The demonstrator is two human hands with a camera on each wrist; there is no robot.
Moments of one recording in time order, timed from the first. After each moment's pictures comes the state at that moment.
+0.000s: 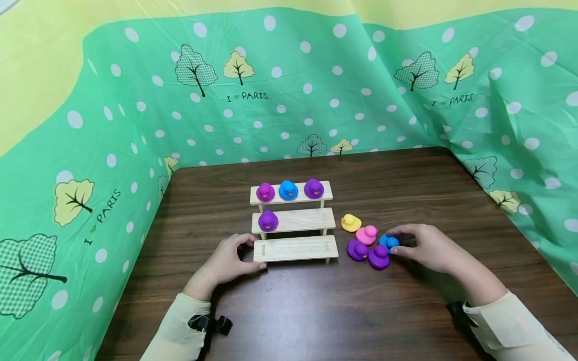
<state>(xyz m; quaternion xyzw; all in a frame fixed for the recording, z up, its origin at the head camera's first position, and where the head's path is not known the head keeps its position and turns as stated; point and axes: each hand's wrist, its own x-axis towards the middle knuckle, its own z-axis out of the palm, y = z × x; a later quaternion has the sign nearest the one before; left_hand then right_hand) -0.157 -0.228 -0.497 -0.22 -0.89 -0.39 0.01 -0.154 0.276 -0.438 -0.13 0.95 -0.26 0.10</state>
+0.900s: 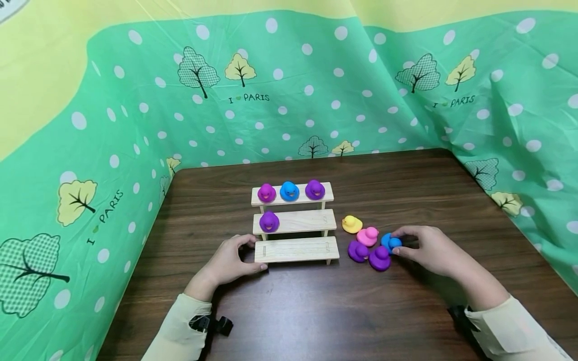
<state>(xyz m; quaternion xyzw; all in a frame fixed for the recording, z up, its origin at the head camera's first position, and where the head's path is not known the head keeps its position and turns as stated) -0.156 -0.228 -0.497 -0.22 -0.89 -0.39 0.01 -0.151 0.276 -0.438 -0.12 0.95 -0.26 0.08</state>
